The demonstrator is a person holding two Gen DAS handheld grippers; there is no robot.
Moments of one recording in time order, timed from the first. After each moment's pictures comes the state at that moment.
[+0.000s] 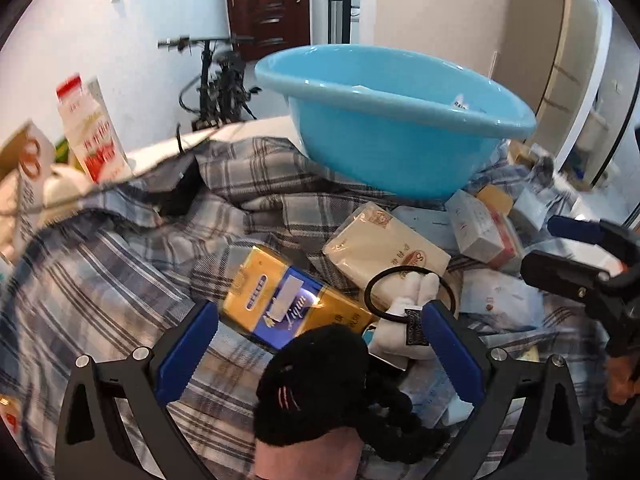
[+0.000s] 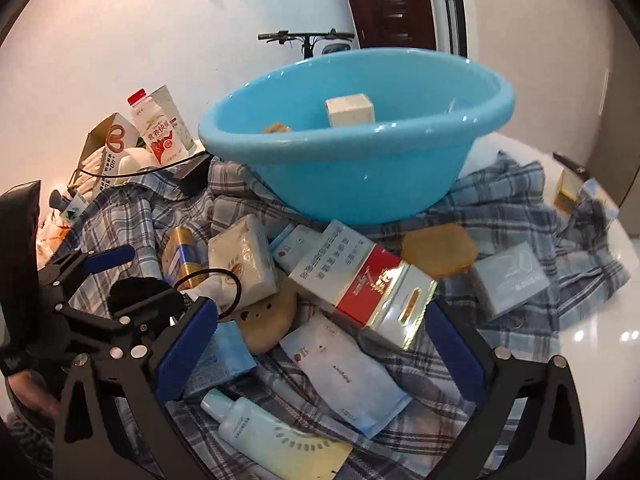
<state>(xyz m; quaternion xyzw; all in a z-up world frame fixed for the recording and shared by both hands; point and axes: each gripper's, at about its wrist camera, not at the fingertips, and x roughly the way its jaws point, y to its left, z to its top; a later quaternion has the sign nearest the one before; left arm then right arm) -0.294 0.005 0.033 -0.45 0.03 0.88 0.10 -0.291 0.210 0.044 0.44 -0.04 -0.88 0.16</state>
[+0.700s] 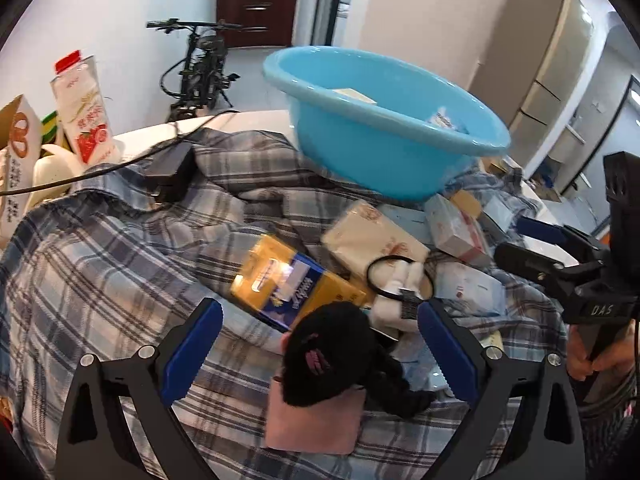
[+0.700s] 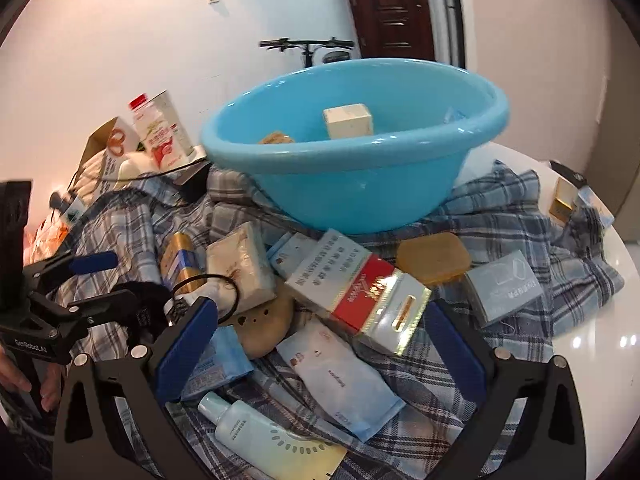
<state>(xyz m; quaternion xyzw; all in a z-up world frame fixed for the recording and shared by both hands) -0.285 -0.019 0.052 -0.47 0.00 0.87 0.16 -0.289 0.203 0.048 0.42 -0.03 -0.89 0.17</state>
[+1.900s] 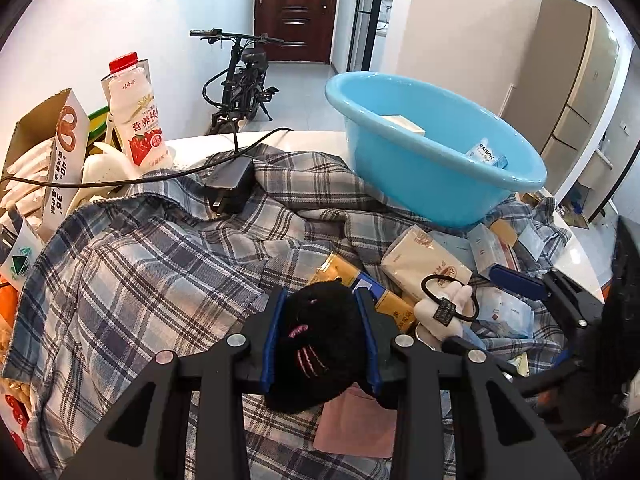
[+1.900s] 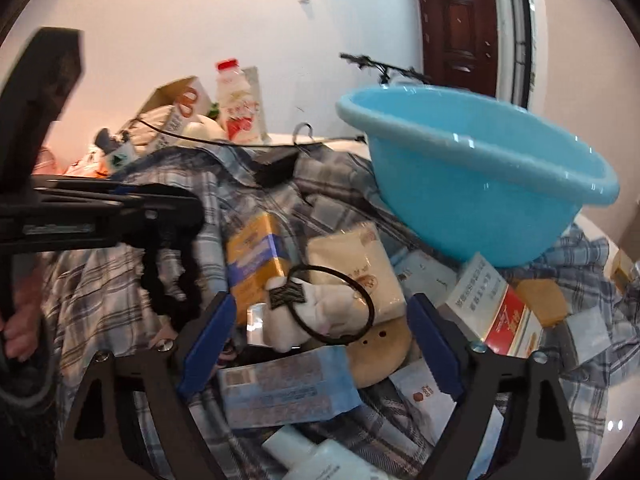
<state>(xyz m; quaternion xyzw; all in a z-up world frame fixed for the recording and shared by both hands) -0.282 -0.055 0.065 -0.44 -0.01 0.89 0.08 -0.273 0.122 0.023 0.37 0.04 -0.90 0.24</state>
